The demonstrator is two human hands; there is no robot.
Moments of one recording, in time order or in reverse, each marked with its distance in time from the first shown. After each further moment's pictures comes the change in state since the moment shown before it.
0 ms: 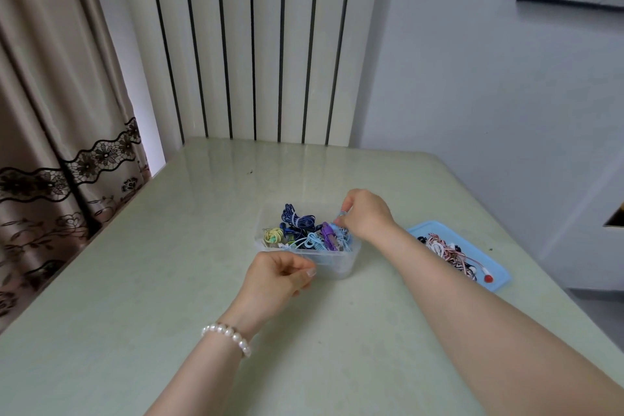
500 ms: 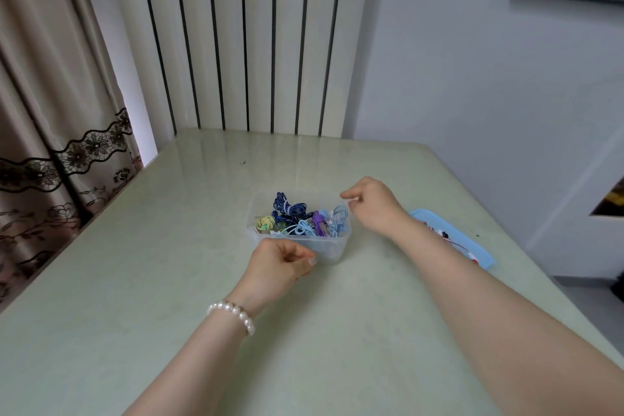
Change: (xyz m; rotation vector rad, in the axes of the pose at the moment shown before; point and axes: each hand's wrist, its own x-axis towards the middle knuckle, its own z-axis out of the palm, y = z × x) left_hand 0.004 -0.004 0.010 0.111 -0.028 0.014; right_hand -0.005 0.031 -0.010 0.079 0.050 -0.181
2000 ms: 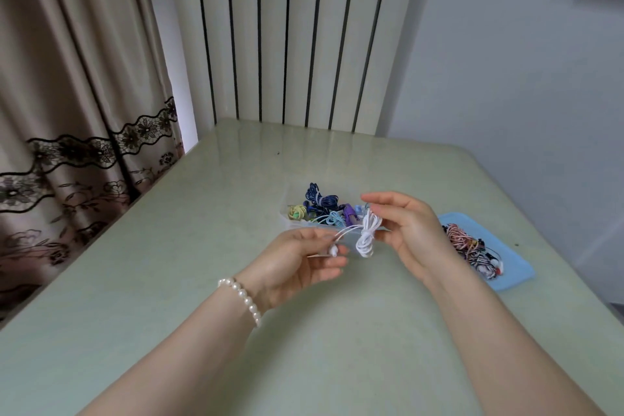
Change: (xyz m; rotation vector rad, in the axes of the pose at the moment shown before) left_hand -0.025 0.016 -0.019 -0.756 -0.286 -0.267; right_hand -0.078 -0.045 -0.008 1.112 -0.095 0.187
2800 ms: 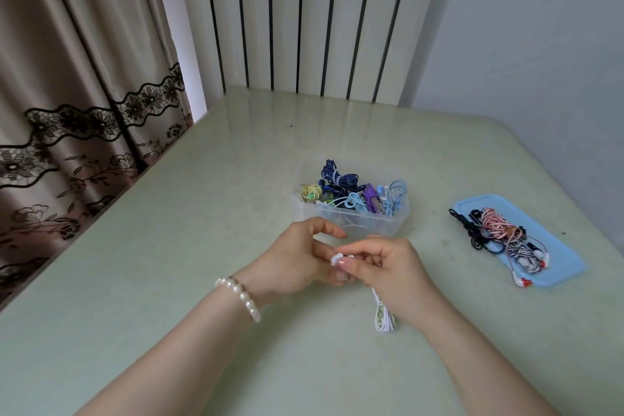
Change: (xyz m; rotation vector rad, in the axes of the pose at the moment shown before) left_hand 0.000 -0.006 -0.019 0.599 0.087 0.038; right_hand -0.018 0.068 0.020 -0.342 -0.215 -0.113
